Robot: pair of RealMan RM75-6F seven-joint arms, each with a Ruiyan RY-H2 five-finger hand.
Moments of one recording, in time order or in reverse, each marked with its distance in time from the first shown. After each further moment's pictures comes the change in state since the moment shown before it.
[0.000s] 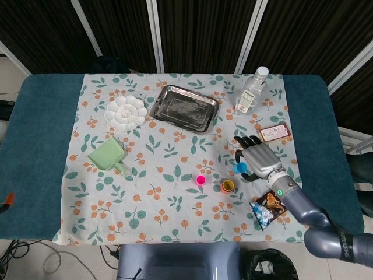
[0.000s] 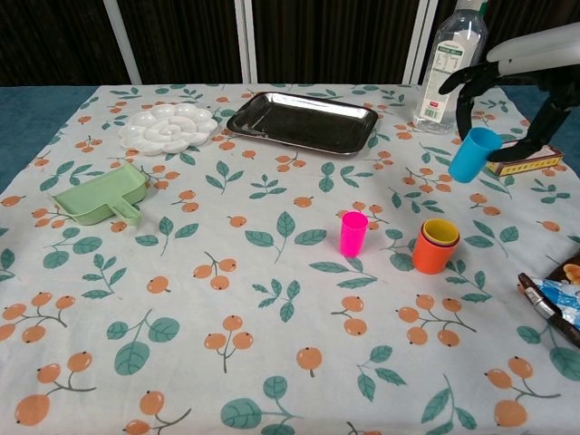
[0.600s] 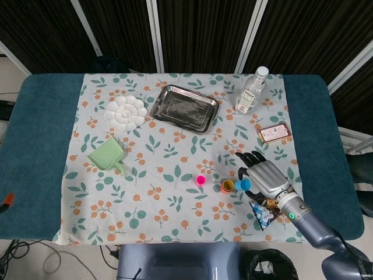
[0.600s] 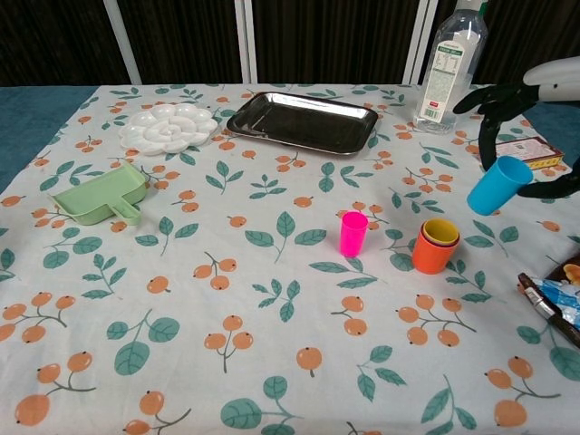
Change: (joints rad) left arm 0.001 0.002 -0.001 -0.004 -0.001 0.001 -0.002; right arm -0.157 0.019 -0.059 -0.066 -0.311 0.093 0.120
